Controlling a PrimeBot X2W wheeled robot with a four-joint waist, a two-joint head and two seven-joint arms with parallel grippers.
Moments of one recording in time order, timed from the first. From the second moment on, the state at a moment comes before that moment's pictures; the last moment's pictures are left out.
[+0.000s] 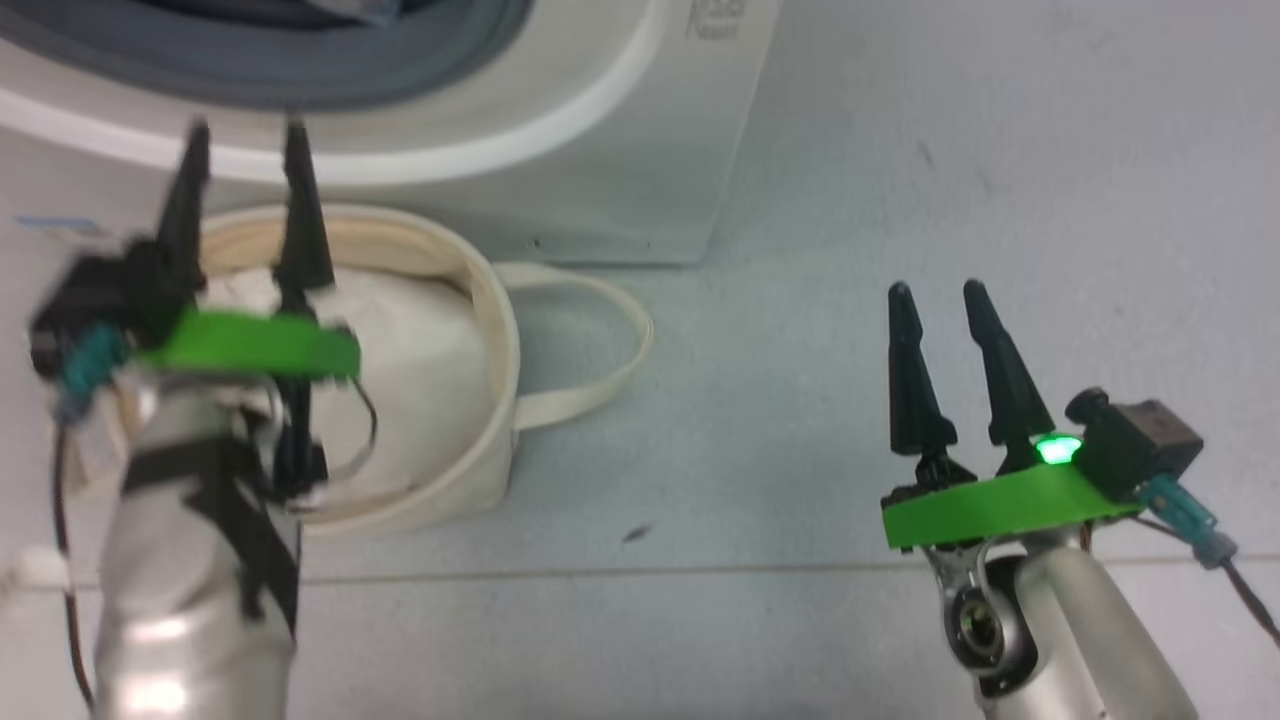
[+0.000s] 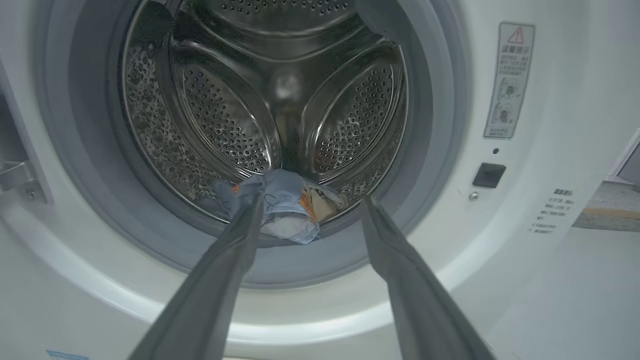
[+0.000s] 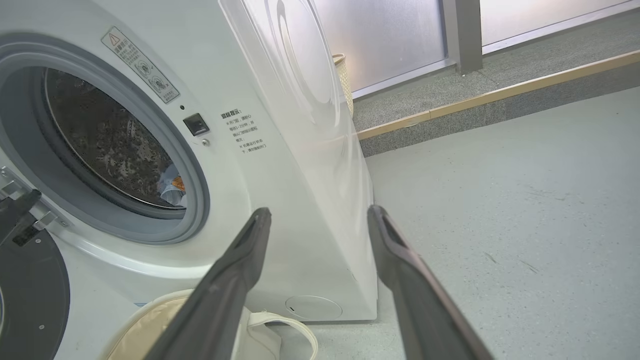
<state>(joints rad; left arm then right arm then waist) -0.62 0.04 0.08 0.41 -0.12 -0.02 -0.26 -0.25 -0.05 0.24 0.08 0.41 0.13 -0.25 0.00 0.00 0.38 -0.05</state>
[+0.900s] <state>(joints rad) -1.46 0.24 0.04 1.15 -0.03 -0.04 -0.26 -0.41 -0.05 0.25 0.05 0.46 0.13 -0.25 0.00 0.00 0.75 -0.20</state>
